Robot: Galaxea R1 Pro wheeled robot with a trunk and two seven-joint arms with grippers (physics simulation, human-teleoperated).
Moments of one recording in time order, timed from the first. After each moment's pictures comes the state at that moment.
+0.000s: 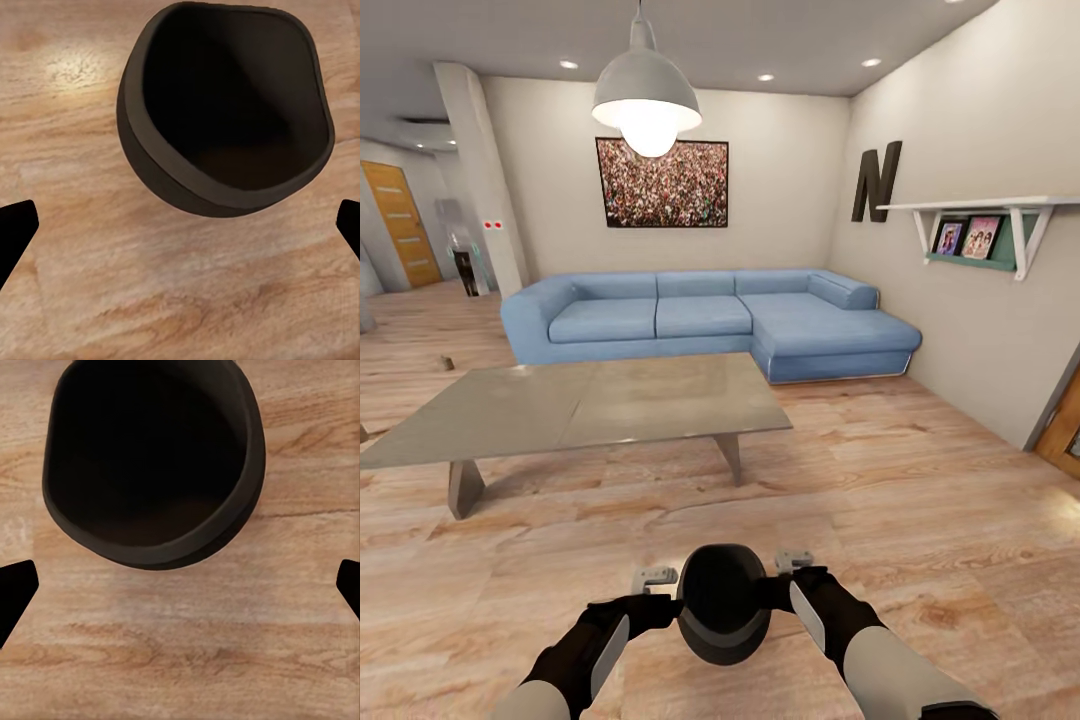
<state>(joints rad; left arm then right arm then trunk) -0.54 -0.12 0.01 -0.50 0.03 0.33 -0.12 -0.69 0.16 0.02 -0.35 -0.02 0.43 0.04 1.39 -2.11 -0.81</state>
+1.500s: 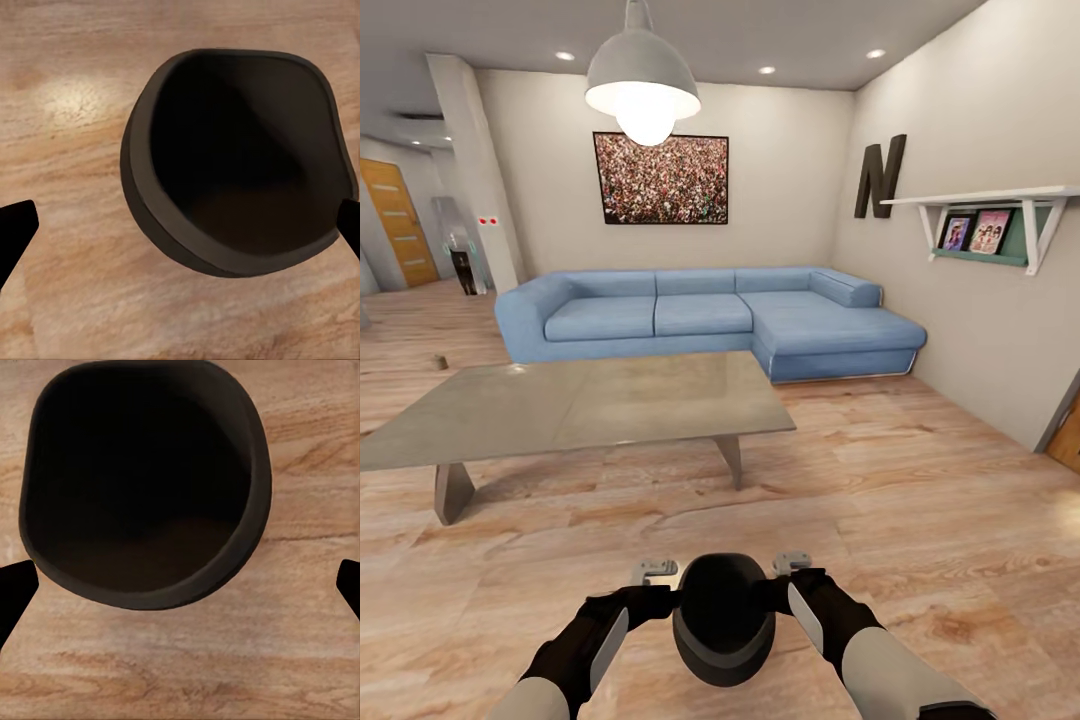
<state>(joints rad) -0.54 -0.12 0.00 -0.54 0.04 0.34 -0.13 -0.69 0.17 0.03 -0.34 -0.02 0.43 0.04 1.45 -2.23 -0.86</state>
